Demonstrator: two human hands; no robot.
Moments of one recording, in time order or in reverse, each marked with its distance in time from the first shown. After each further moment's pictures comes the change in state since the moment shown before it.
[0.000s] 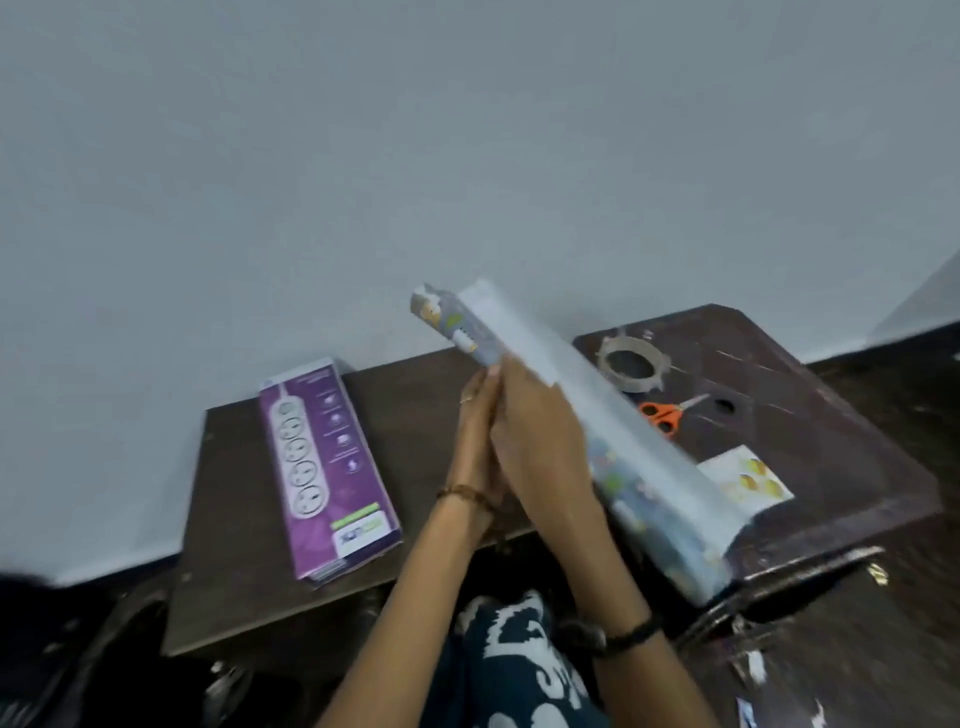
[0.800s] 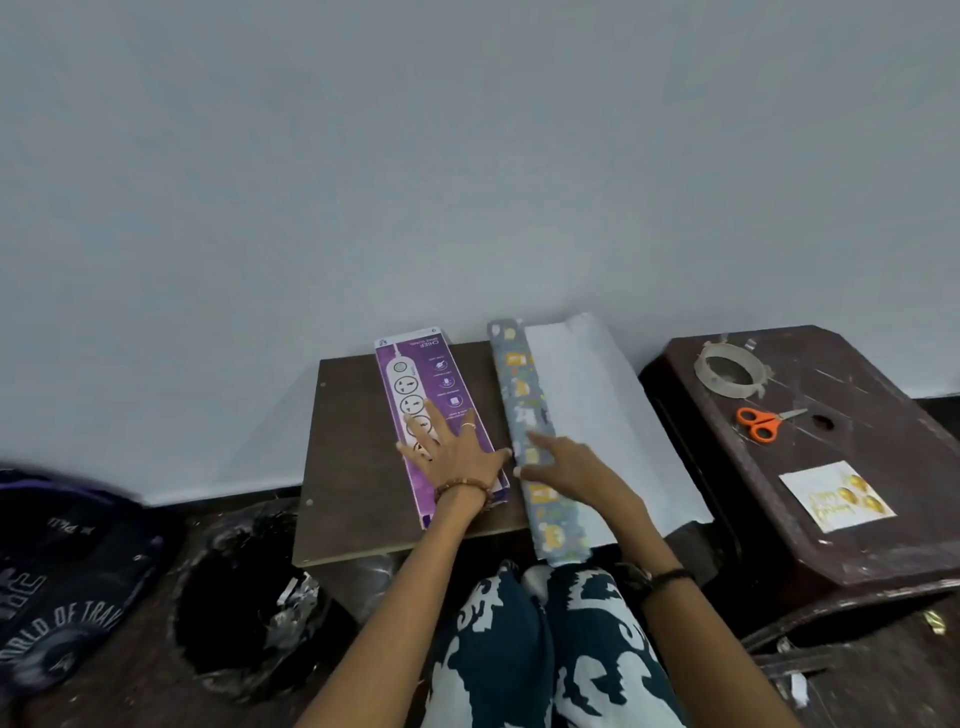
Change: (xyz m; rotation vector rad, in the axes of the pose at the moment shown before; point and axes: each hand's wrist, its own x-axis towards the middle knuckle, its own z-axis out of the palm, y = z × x) left_hand -0.048 0.046 -0.131 1.753 0.520 -0.205; right_hand -0.002 0.008 0.111 -0.035 -0.616 0.065
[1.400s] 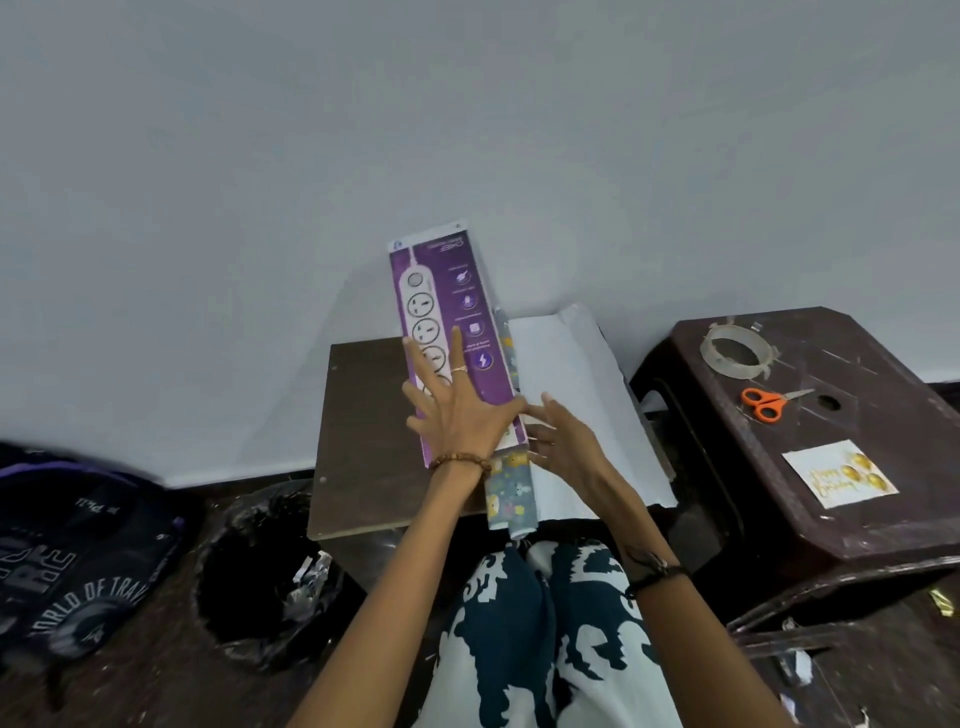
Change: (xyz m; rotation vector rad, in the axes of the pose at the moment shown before) left_hand -0.034 0.012 -0.047 -0.276 0.291 0.074; right_hand -0.016 -0.008 0.013 1.103 -0.017 -0.038
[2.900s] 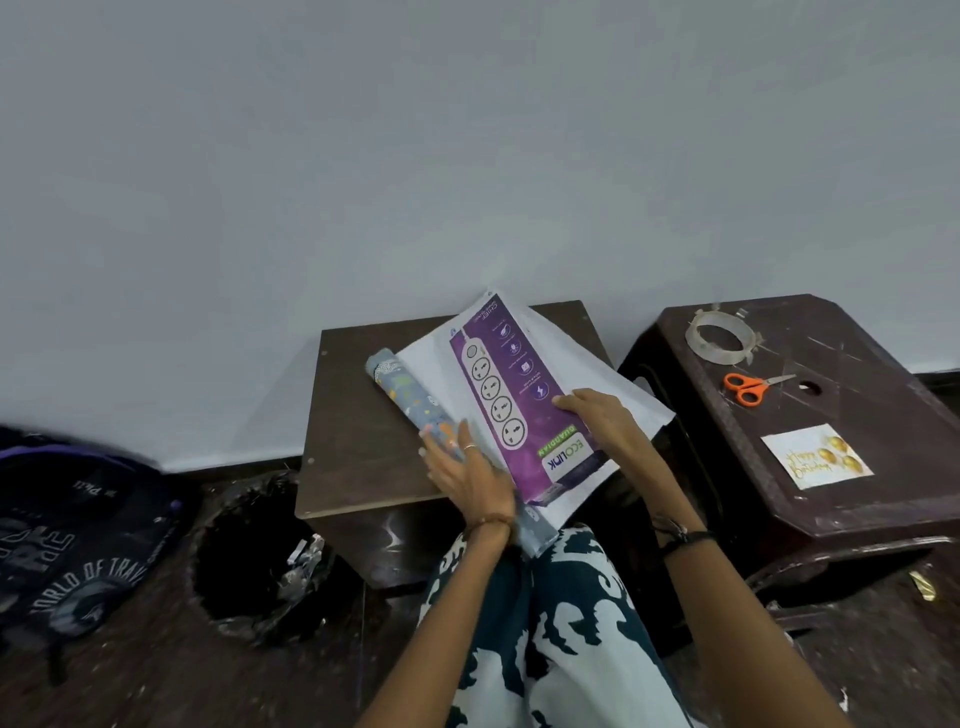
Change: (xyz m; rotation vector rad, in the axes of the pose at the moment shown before) left_hand -0.064 -0.030 0.086 -0.253 0.008 -0.239; right_hand -0.010 -0.012 -0.054 -0.540 0.215 -0.055
